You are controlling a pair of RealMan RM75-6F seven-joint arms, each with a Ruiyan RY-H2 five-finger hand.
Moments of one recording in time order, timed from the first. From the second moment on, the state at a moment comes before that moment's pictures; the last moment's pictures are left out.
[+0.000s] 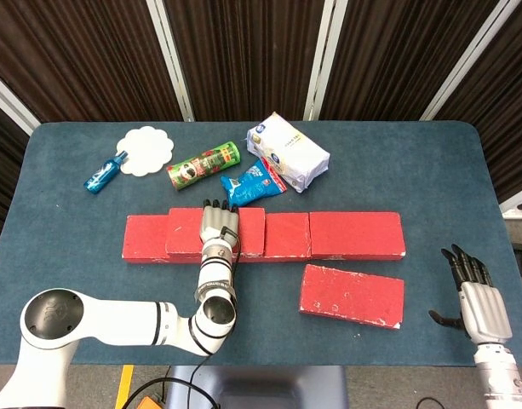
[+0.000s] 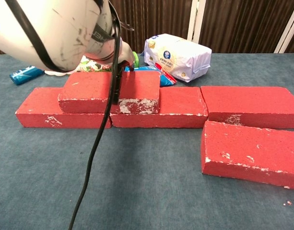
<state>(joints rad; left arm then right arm) -1.45 -1.68 -0.54 -1.50 -0.33 1.32 1.56 0.06 -1.12 0.06 -1.81 -1.37 1.40 -0.06</state>
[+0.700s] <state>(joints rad) -1.45 -1.68 -0.55 -1.50 -0.33 1.34 1.56 0.06 -1.12 0.06 -1.82 -1.36 1.39 -0.07</state>
